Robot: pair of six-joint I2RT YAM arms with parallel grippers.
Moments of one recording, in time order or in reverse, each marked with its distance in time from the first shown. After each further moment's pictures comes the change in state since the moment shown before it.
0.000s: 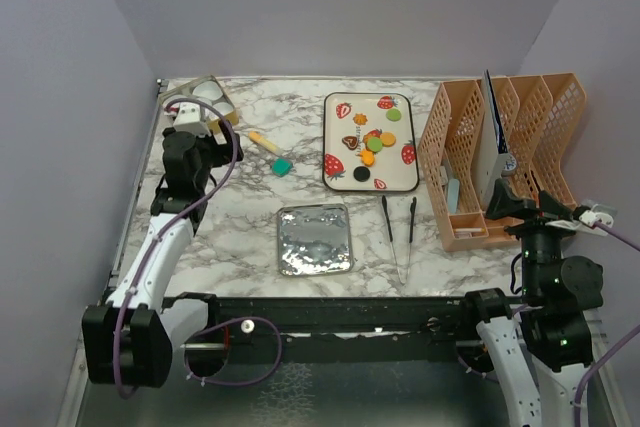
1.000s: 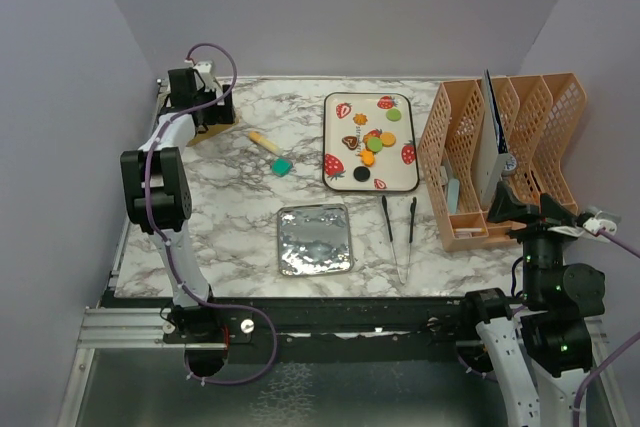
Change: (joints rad) left arm 0.187 1.014 0.830 -0.238 0.257 0.227; right arm 0.008 -0.045 -0.008 0.000 0.003 0.009
